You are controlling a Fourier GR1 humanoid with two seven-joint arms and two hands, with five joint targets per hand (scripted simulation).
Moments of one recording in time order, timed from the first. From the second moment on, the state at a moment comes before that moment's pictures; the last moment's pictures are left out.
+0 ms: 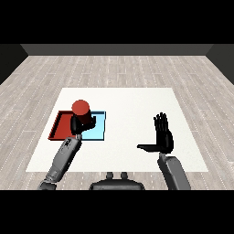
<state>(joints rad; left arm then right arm) -0.35 0.26 -0.24 -1.37 0.25 0.56 -0.26 0.01 -0.21 0.22 -1.88 -0.33 -0.24 -0.22</state>
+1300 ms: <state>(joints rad) -0.61 0.49 -0.14 -0.27 0.02 0.39 -0.09 -0.04 -0.18 0.11 -1.59 -0.35 -0.16 -0.35</state>
